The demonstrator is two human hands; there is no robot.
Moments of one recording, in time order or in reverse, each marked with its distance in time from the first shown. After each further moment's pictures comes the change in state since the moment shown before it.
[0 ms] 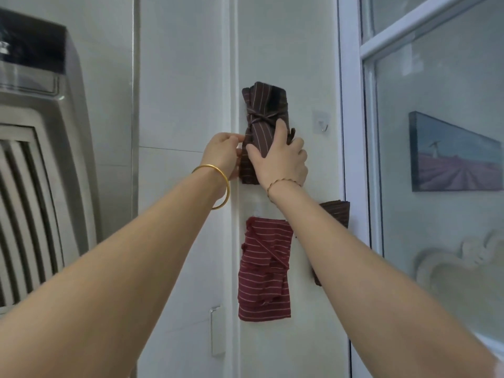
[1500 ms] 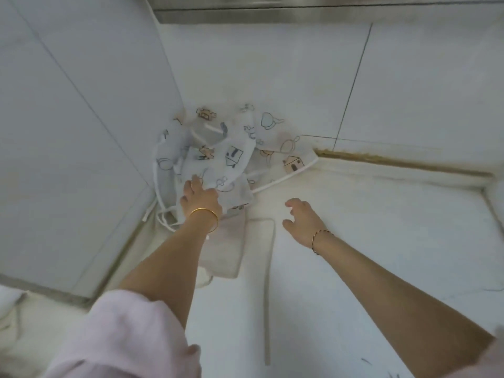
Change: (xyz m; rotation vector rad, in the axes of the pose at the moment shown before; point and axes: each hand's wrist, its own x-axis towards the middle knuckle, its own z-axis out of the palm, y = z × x) left_hand -0.431 -0.287 -0.765 1.595 0.077 -1.230; right_hand -0.709 -0.343 0.243 0.339 -1.739 -0.073
